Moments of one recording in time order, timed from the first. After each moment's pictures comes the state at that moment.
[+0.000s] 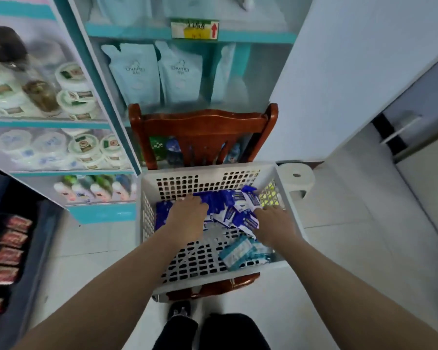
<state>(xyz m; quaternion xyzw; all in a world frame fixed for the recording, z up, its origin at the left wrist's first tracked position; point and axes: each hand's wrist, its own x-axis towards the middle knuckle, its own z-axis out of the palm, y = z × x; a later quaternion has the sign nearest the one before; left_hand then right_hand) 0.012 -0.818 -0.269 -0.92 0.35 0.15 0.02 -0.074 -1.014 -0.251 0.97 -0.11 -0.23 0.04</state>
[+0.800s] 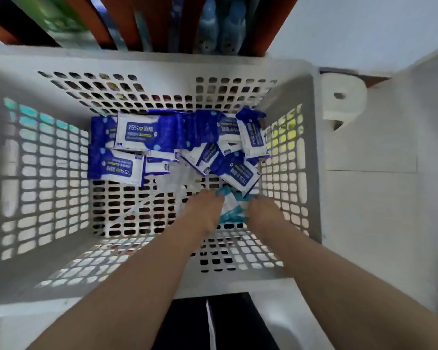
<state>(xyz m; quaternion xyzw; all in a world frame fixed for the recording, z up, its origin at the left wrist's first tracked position) -0.035 -0.982 -0.536 -0.85 0.26 0.45 -0.03 -0.071 -1.129 -0.520 0.87 -0.07 -0.48 -0.03</state>
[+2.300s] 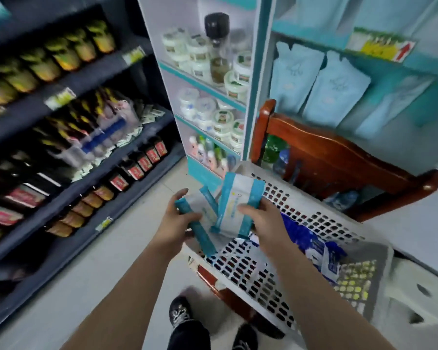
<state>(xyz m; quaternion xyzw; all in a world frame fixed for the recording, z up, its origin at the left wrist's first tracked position) -0.091 -0.742 -0.262 -0.53 -0.39 -0.02 -0.76 -0.008 -0.915 -0.246 0.64 -0.09 -0.31 -0.70</state>
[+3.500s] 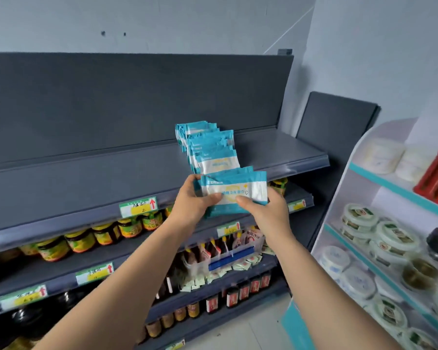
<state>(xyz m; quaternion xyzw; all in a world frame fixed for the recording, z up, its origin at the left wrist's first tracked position) -0.091 -0.282 -0.022 -0.60 -0.28 -0.38 -0.65 0.044 -0.378 -0.049 0.67 0.33 -0.18 -0.64</state>
